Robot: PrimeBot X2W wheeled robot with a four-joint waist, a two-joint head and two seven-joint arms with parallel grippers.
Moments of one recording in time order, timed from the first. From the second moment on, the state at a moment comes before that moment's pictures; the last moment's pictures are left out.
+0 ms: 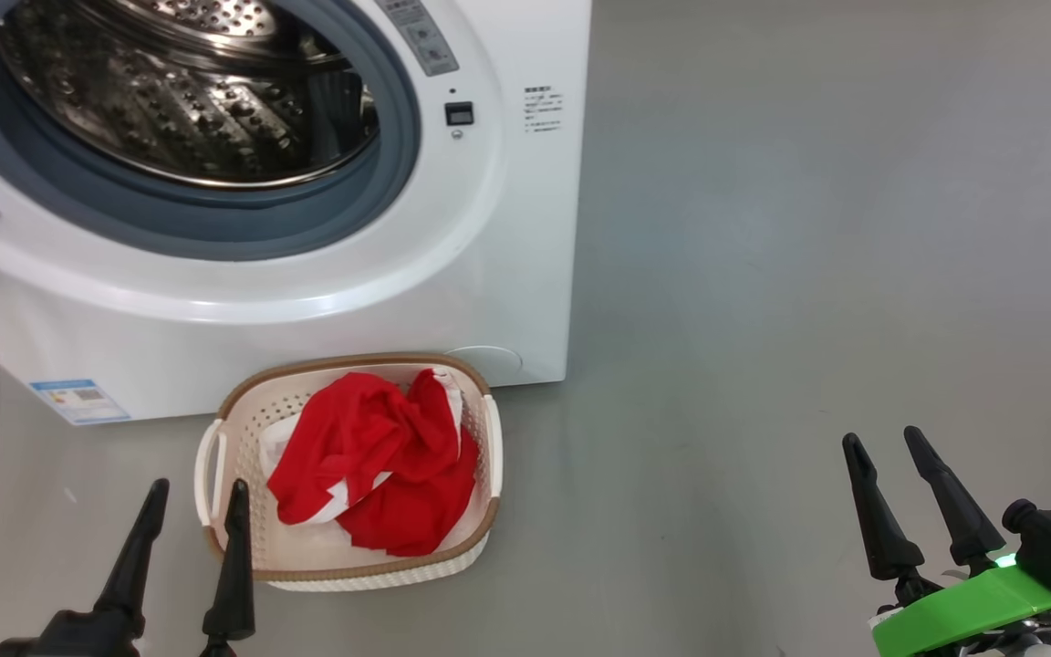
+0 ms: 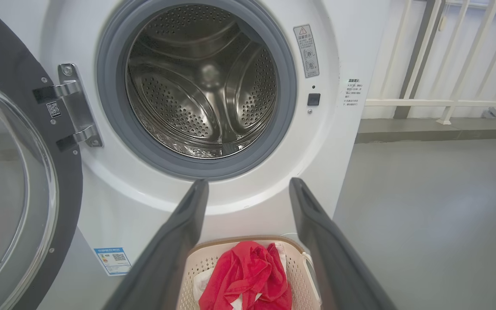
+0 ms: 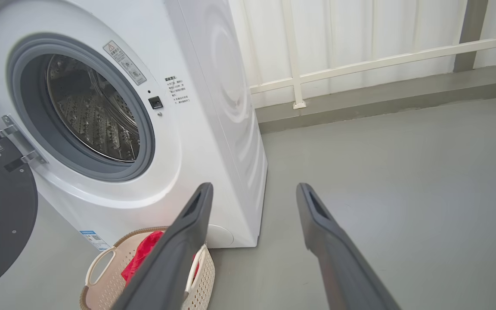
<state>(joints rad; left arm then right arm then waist) 0.01 0.04 0.10 0.10 -0.12 -0.12 -0.26 0.00 -0.18 0.08 0.19 0.54 0.12 -0.26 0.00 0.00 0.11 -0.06</state>
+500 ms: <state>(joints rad) 0.03 0.04 0.09 0.11 -0.16 -0.07 -0.26 0.00 -0.20 0.13 0.20 0.54 0.12 -0.26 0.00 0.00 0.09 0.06</state>
